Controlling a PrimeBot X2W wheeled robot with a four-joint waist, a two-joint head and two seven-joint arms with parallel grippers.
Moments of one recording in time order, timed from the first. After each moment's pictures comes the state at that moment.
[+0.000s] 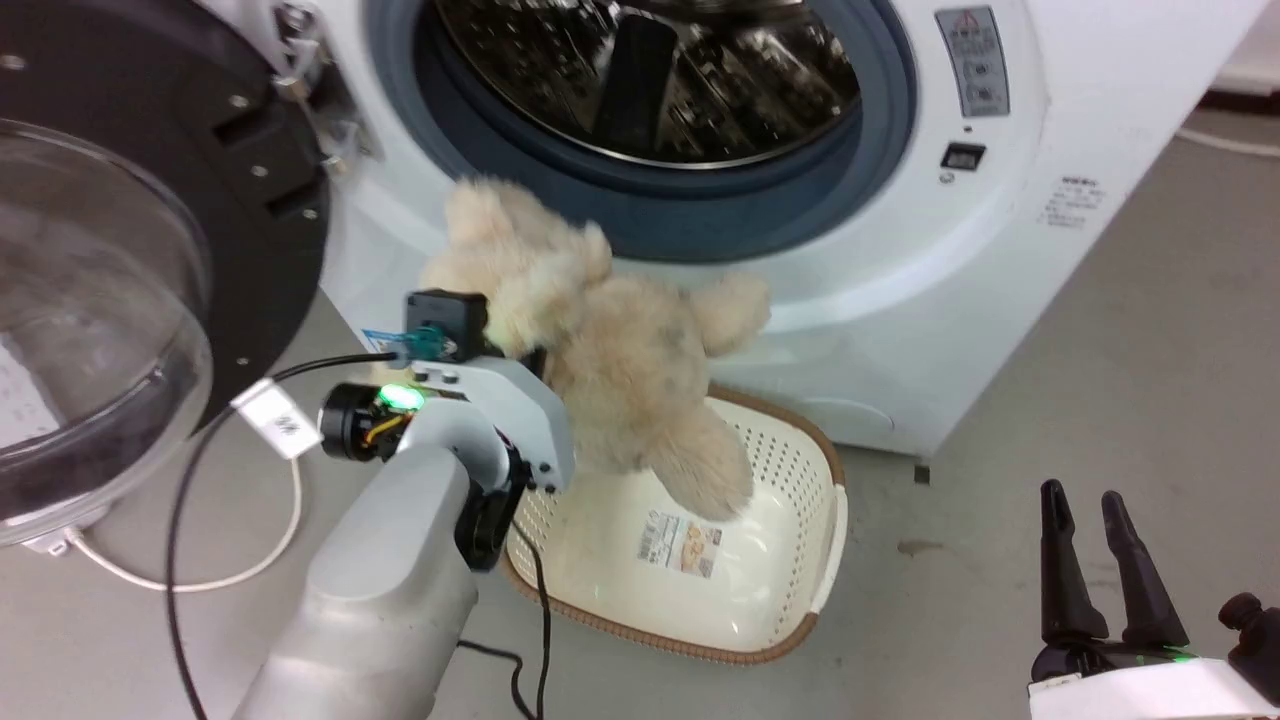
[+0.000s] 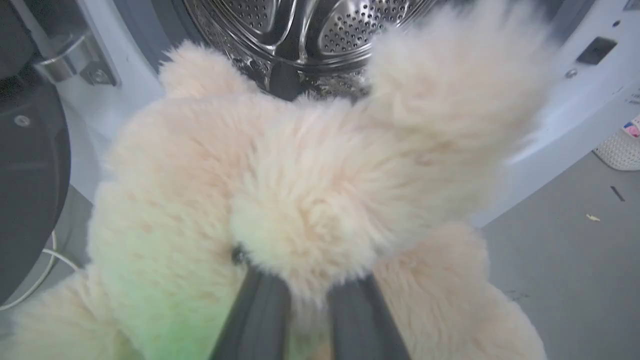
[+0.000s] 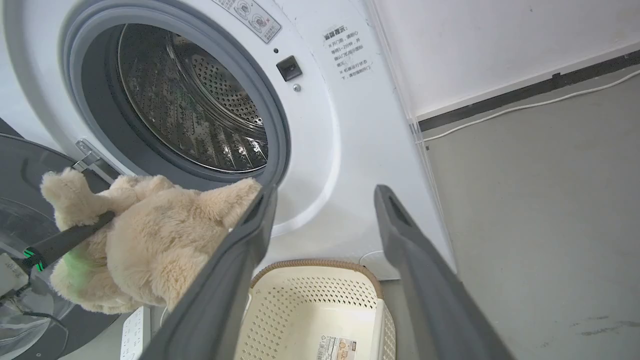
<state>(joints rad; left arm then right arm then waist) -0.73 0.10 -0.45 0.80 -0.48 0.00 -0.06 0.03 -0.05 -0.03 0.05 0.51 0.13 -0.26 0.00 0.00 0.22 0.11</state>
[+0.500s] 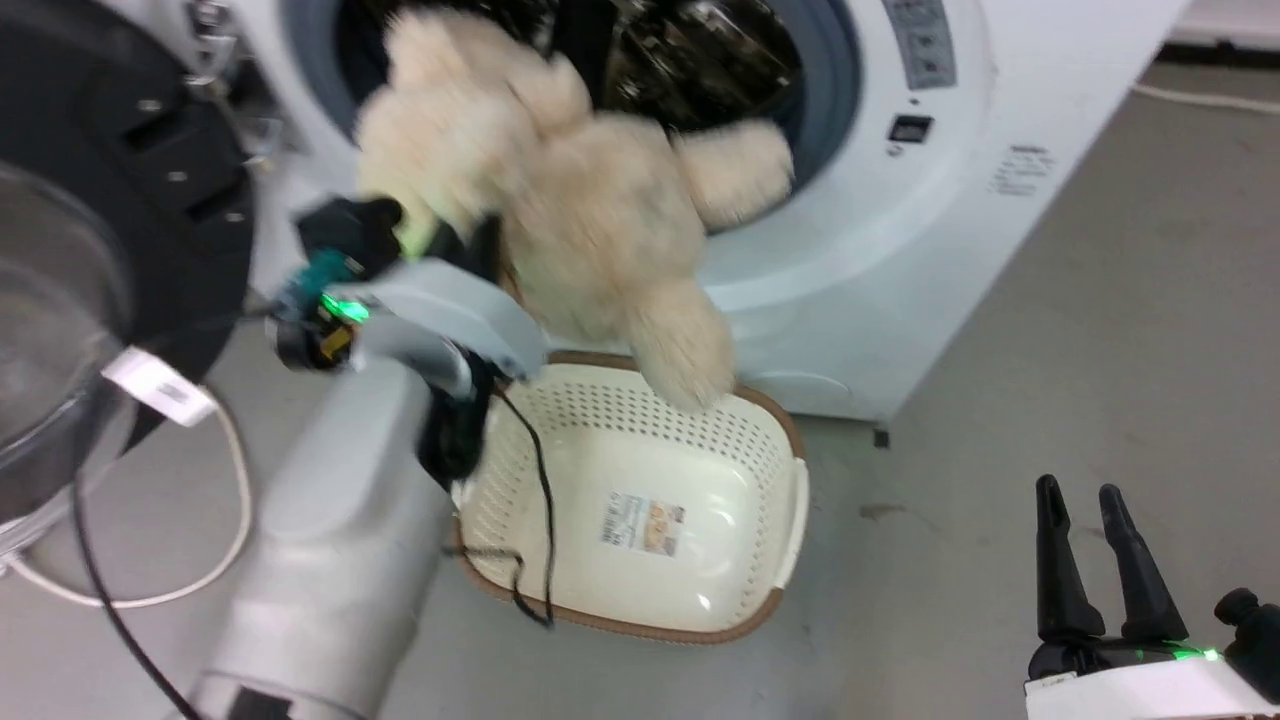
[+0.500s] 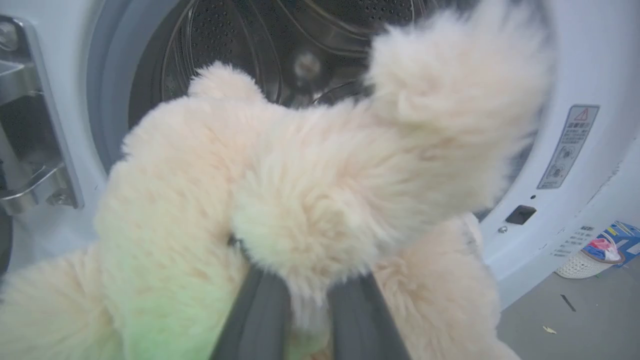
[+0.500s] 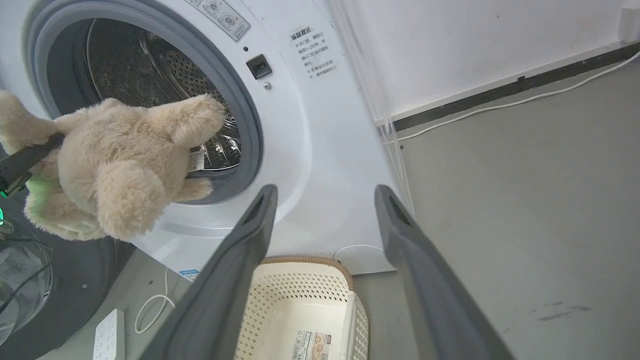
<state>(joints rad) -0.79 0.10 -0.32 0.71 -0.55 -0.02 -0.24 0.04 -0.05 -0.03 0.04 0.48 0.13 -0.26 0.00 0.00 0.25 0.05</state>
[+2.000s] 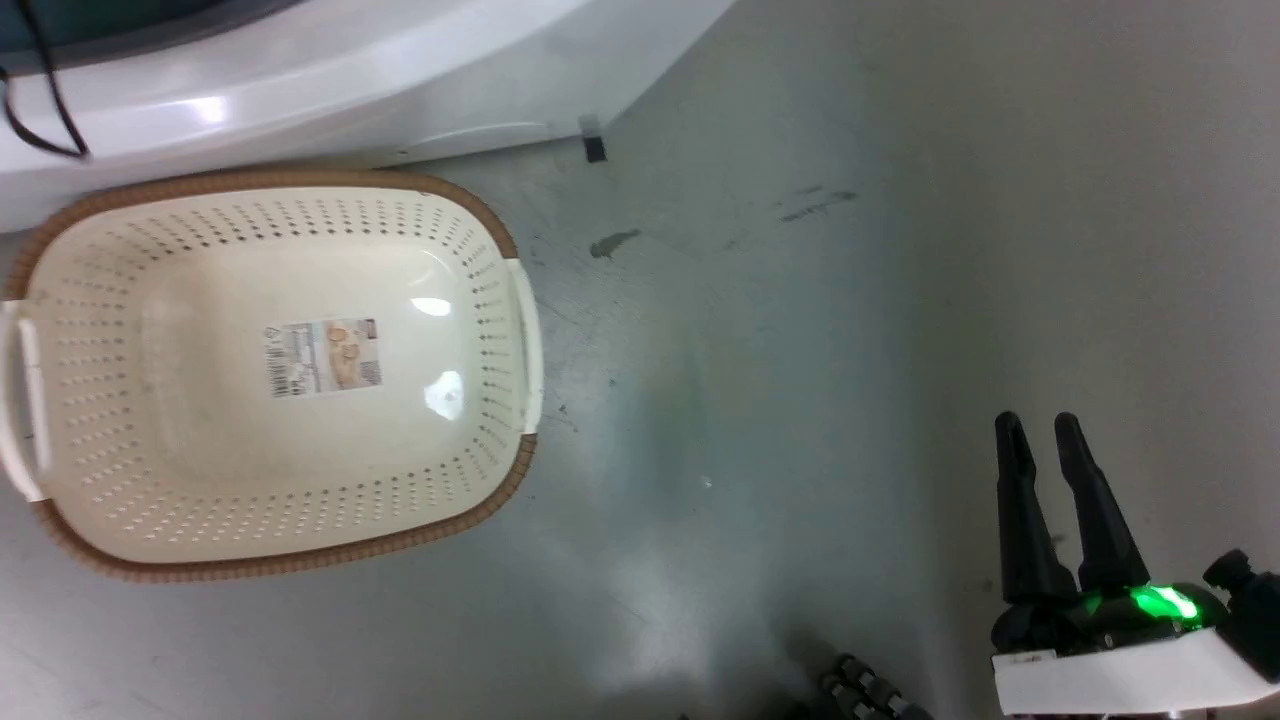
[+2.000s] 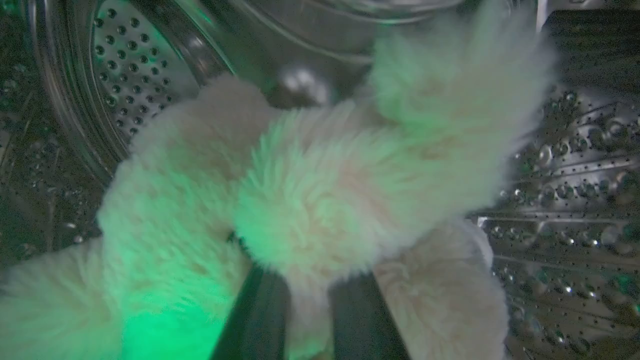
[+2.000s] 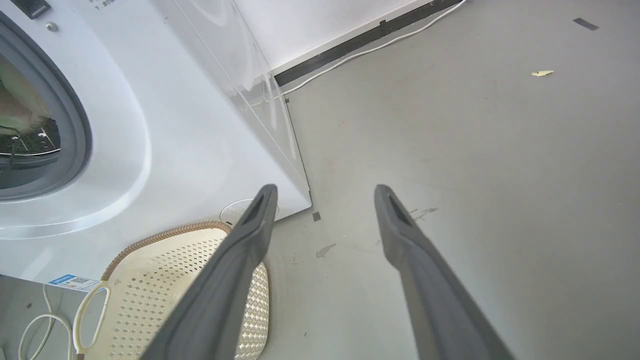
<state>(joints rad) -1.45 0.49 -0.21 0.73 -0.32 0.00 -0.15 0.01 -0.05 0.09 -0.13 0.56 0.13 -0.26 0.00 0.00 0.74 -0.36</state>
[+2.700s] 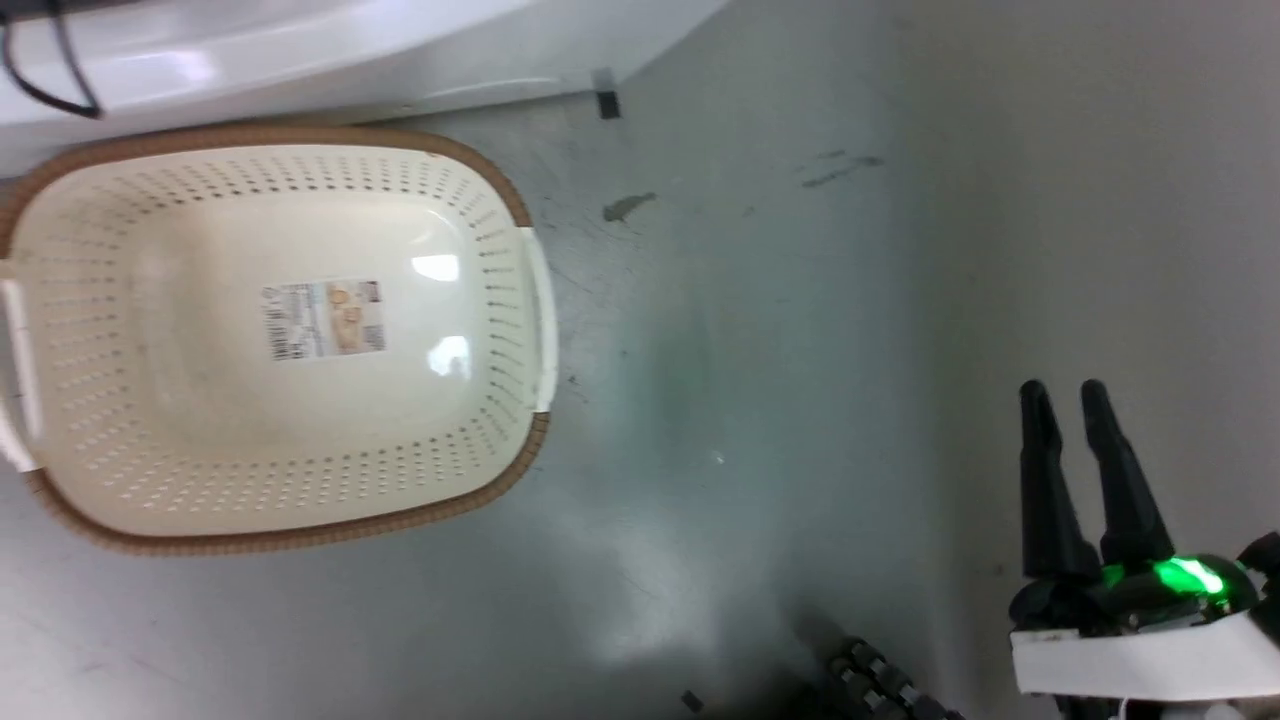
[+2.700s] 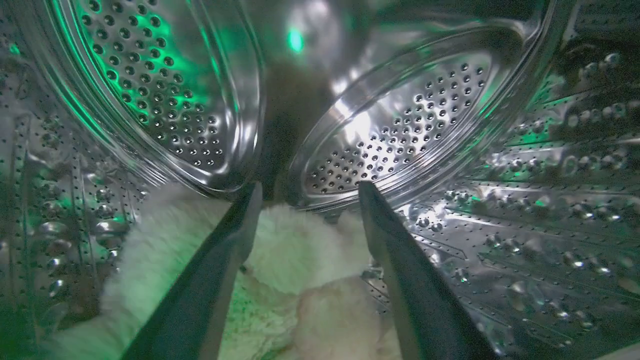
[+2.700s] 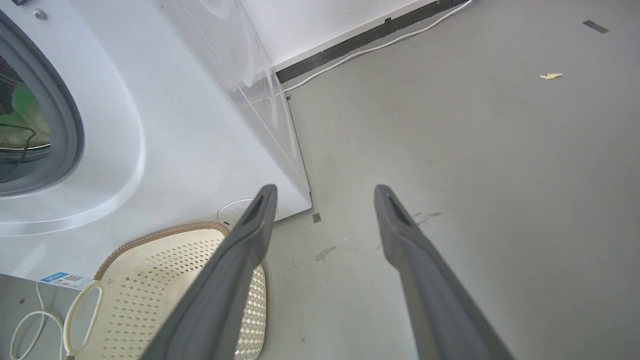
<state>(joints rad) -1.51 0.48 -0.21 0.73 -0.37 0.01 -0.04 0.00 -0.05 0.08 -0.20 0.56 0.13 -0.26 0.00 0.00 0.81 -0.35</state>
